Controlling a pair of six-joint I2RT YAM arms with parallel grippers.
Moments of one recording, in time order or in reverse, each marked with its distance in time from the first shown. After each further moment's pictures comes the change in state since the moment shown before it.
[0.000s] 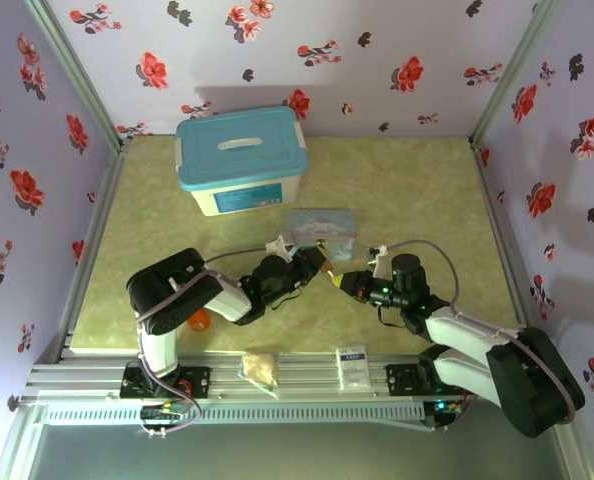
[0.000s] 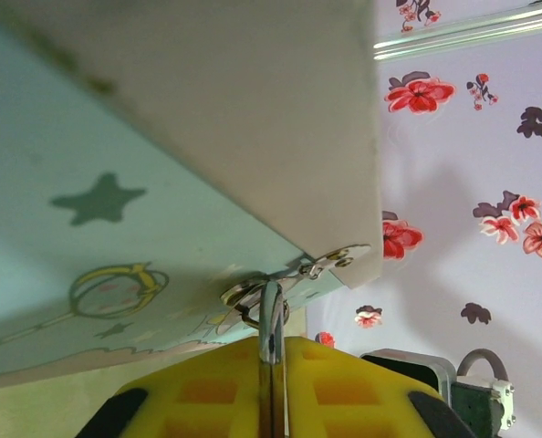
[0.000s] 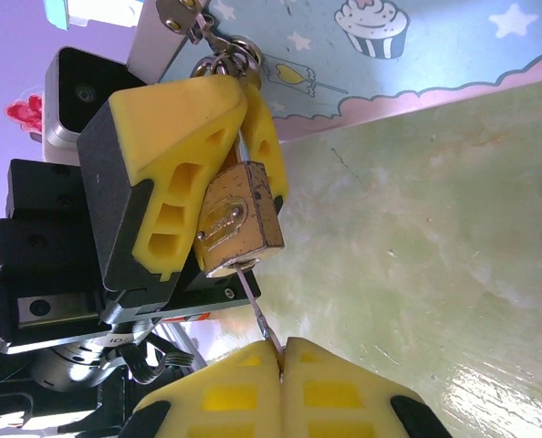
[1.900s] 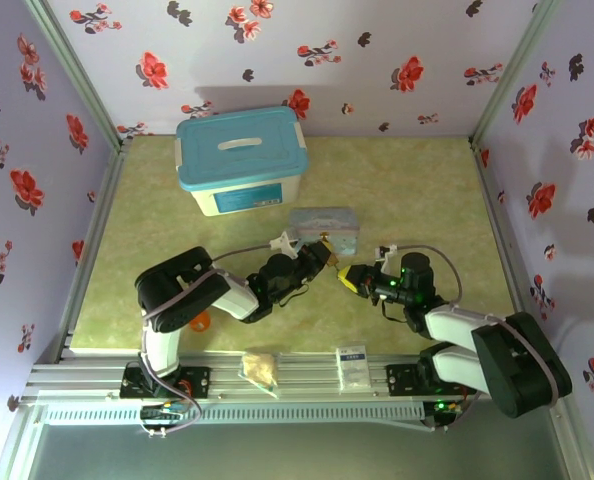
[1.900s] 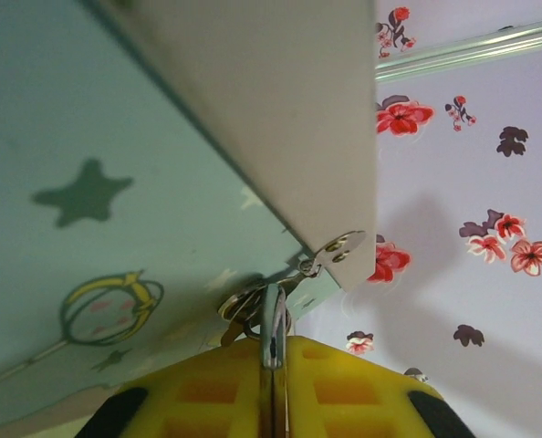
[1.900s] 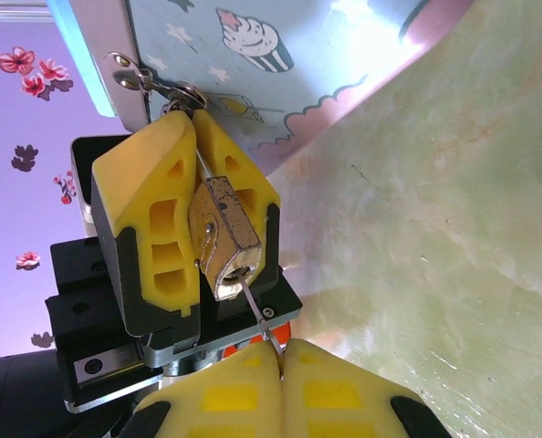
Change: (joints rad) left arm -0.023 0.049 0.063 0.026 -0.076 0.024; right arm -0.110 0.122 -0.037 0.241 -0.117 0.320
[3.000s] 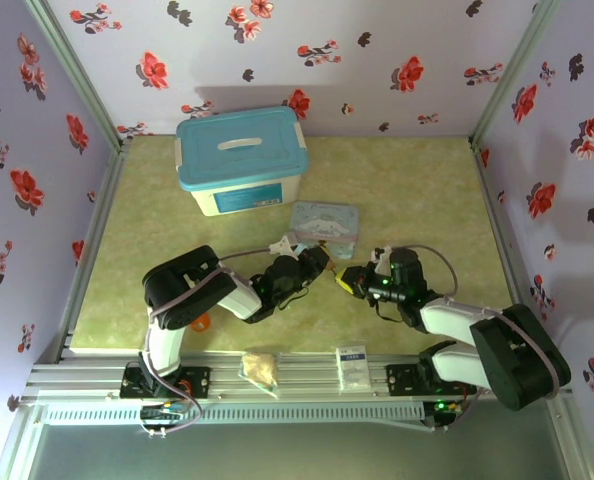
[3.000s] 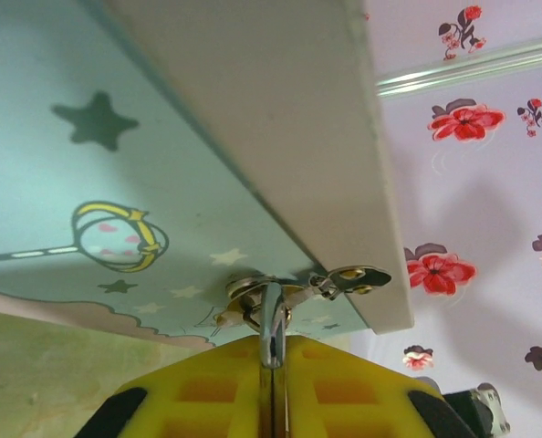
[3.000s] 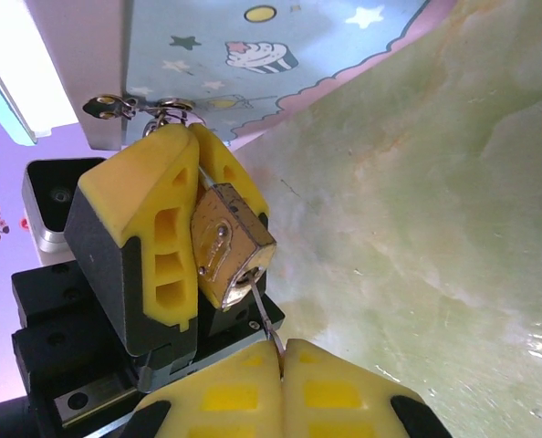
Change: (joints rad) left arm -0.003 0.042 0.016 -0.082 -0.043 0.001; right arm 0.077 0.034 0.063 -0.160 0.145 -0.014
